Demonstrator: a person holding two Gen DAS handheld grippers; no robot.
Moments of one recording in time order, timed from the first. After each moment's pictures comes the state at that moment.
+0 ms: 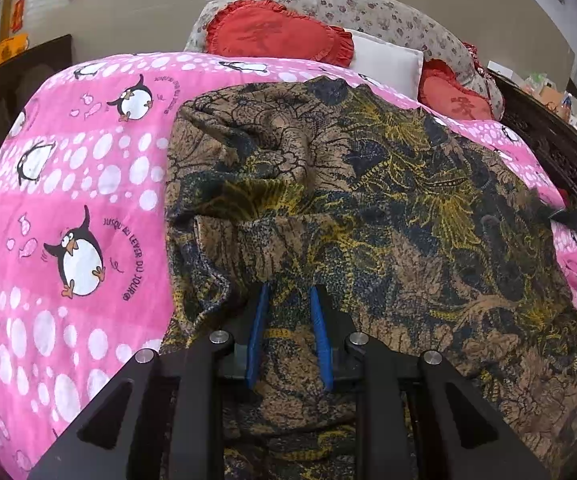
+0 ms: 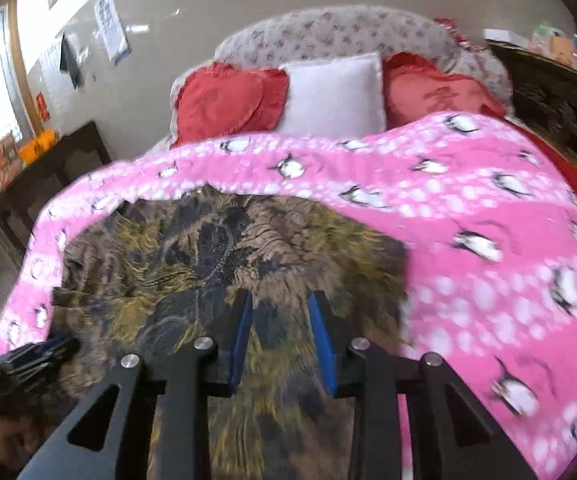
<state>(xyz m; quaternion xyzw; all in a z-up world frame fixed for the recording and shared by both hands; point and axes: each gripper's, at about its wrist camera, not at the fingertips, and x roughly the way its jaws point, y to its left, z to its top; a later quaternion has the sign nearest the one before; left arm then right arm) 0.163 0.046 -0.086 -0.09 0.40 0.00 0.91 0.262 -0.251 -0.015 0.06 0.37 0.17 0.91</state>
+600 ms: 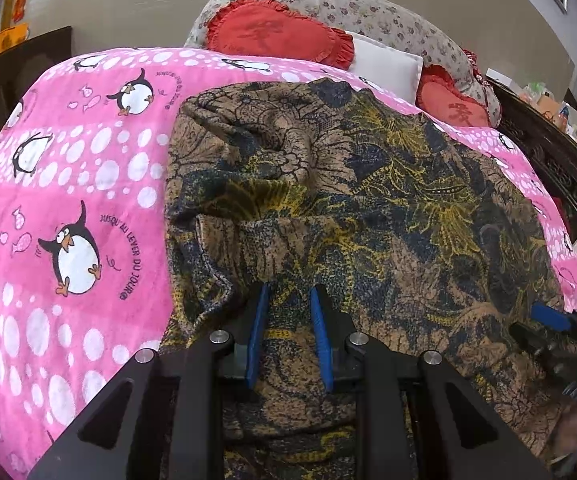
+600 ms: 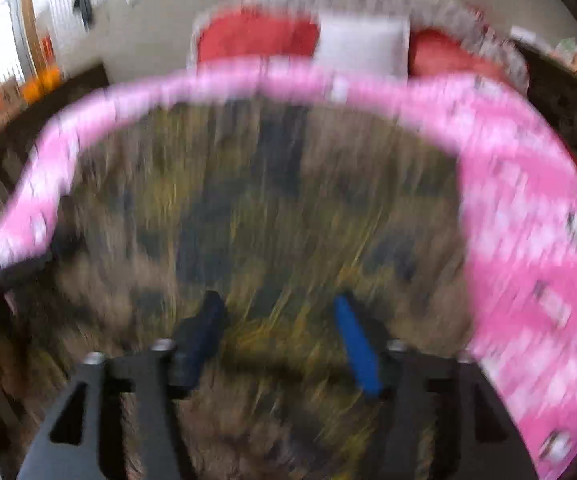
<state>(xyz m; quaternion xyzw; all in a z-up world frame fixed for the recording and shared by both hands) 0.159 0.064 -0.085 -0.10 0.40 0.00 0.91 0.177 -0.197 -0.058 -0.02 0.43 0.16 0.89</state>
